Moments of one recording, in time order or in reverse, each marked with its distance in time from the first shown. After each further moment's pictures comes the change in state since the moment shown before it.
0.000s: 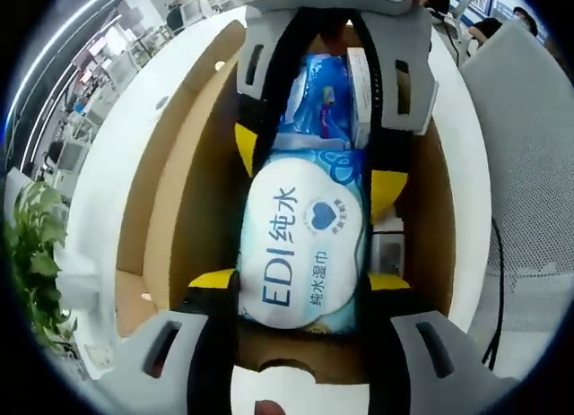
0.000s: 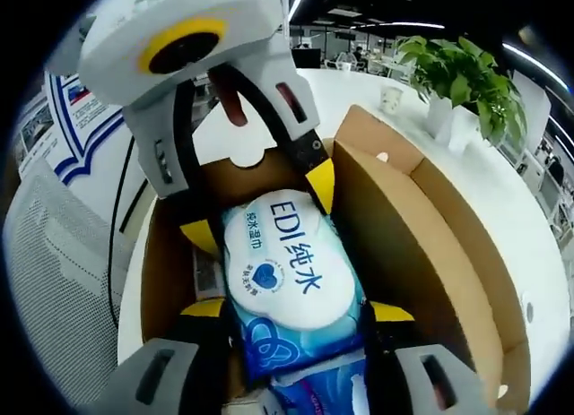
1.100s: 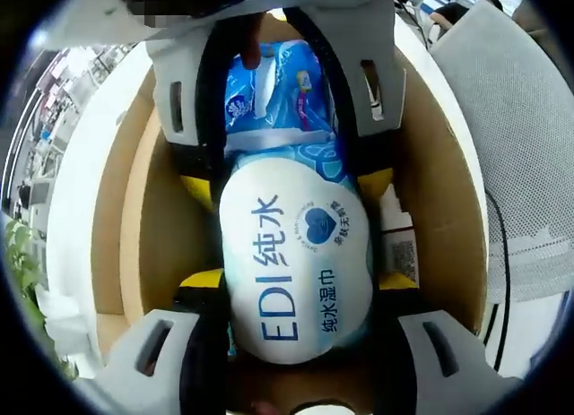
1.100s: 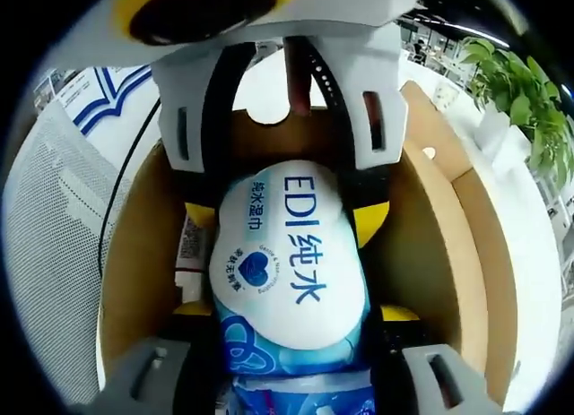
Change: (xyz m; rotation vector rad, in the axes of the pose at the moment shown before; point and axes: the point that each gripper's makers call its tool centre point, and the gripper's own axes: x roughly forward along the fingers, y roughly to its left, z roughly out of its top) left arm 0.022 -0.009 0.008 0.111 -0.024 -0.141; right arm 0.018 -0.004 -0.008 -0.152 0.102 0.112
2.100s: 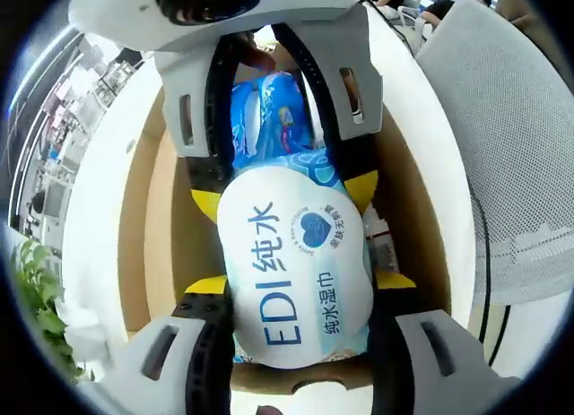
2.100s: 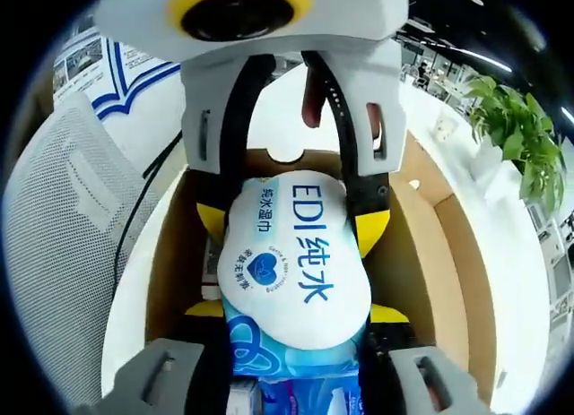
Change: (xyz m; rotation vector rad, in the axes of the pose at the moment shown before) left arm -0.032 -0.013 0.020 0.059 -0.052 0.058; right arm -0.034 0.021 0.017 -0.081 -0.090 -0.036
